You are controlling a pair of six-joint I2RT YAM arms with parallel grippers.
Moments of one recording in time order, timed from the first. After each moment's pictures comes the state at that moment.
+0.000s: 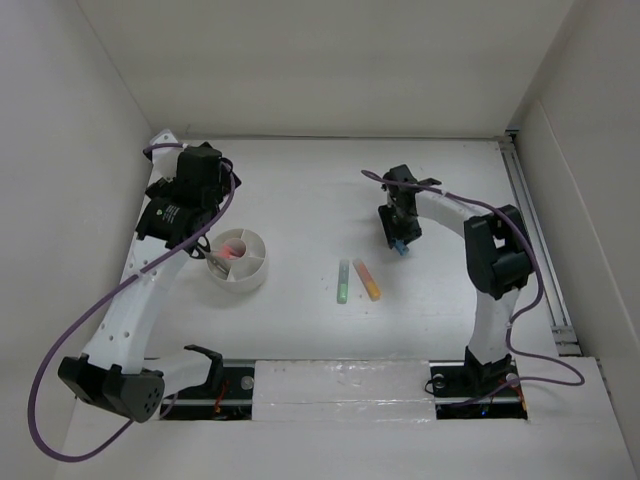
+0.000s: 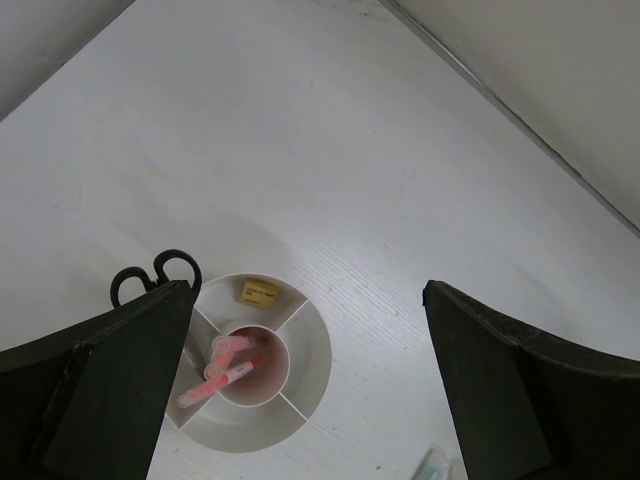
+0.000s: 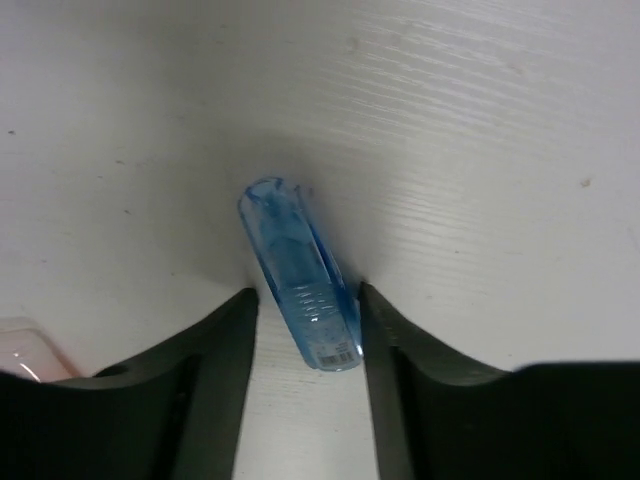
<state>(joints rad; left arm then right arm) -0.33 1.17 1.39 -0.85 -0.62 -0.76 0.37 1.98 1.41 -0.71 0.06 0.15</state>
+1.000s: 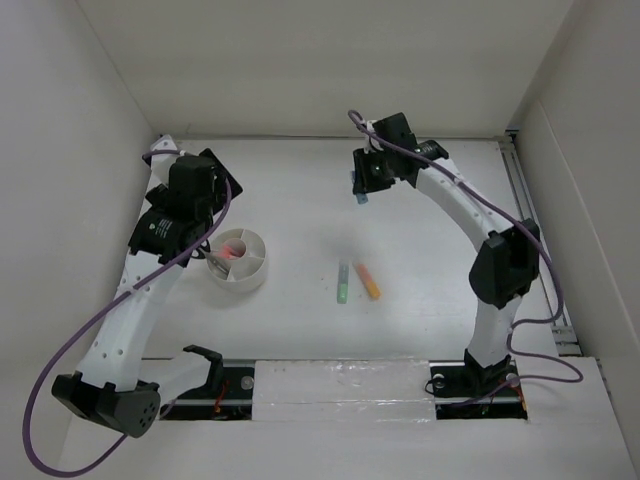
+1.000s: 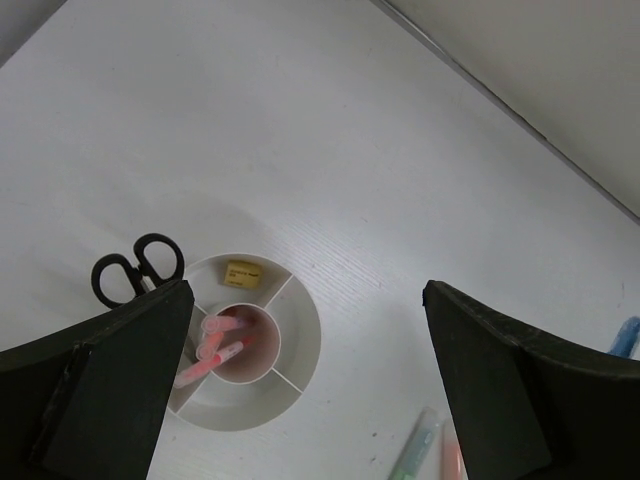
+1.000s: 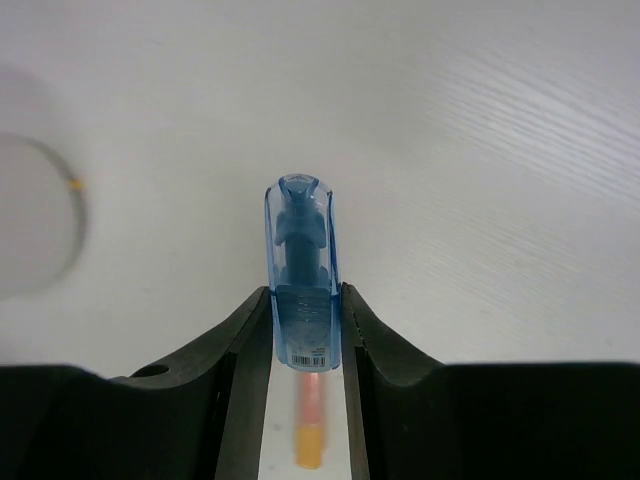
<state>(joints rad) -0.33 1.09 1.33 -0.82 -0.53 -0.73 0.46 1.93 1.83 -0.77 -0.13 0.17</state>
